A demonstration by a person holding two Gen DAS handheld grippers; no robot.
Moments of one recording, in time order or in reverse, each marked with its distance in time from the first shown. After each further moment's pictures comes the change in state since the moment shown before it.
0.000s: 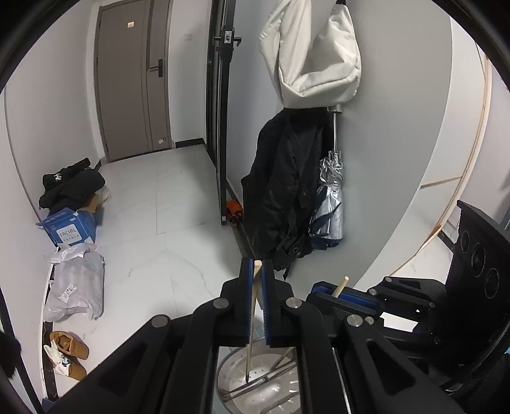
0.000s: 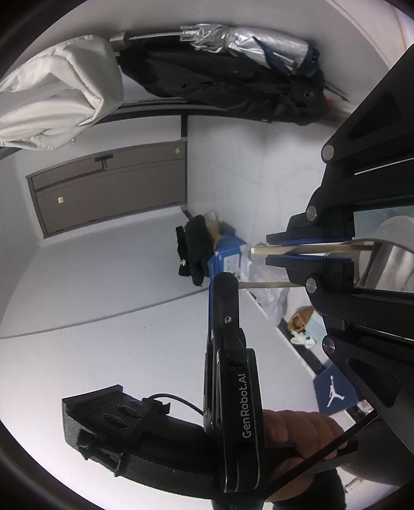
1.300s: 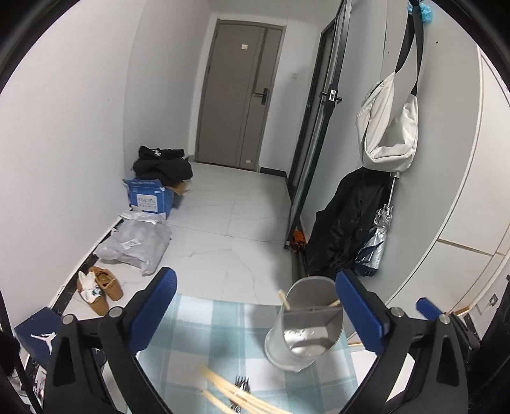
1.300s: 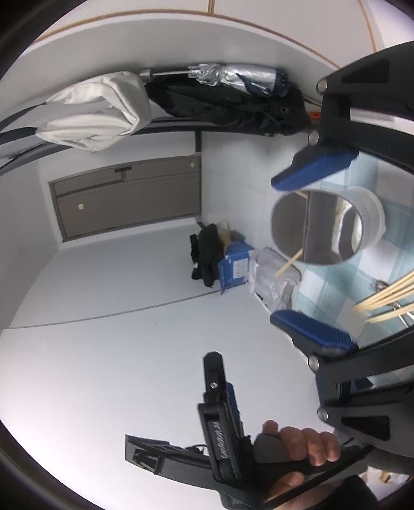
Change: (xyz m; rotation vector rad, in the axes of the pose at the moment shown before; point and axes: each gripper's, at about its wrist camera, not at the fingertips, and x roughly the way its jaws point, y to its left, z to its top) left arm -0.127 0.020 -0.084 -0.340 -0.216 0.289; right arm -0.109 0.098 -0.039 -0.018 -0.092 -0.096
